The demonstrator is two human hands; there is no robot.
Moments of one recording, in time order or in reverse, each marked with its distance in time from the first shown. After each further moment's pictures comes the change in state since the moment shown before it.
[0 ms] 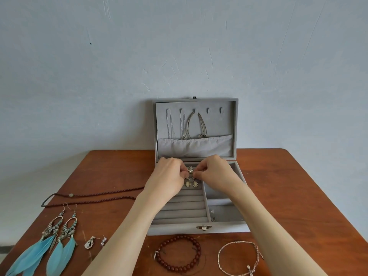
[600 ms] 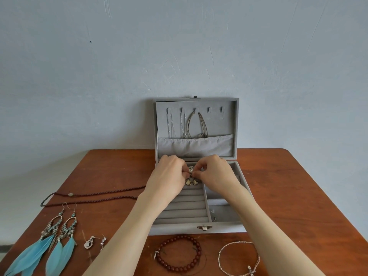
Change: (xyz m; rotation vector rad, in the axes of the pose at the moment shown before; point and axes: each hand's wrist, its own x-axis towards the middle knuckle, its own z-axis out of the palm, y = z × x) left_hand -0.001 0.002 0.000 0.038 0.055 0.054; right_hand 0.001 0.001 0.006 -0.104 0.097 -0.053
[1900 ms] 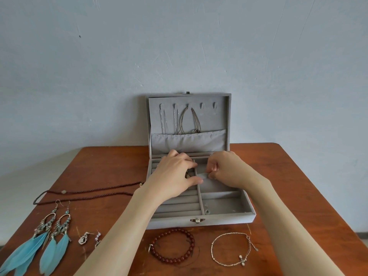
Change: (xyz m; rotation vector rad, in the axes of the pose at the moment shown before) left_hand 0.003 0.004 0.012 0.092 -0.147 0.282; right_hand -0.007 0.034 -0.036 -0.183 -0.159 -0.132
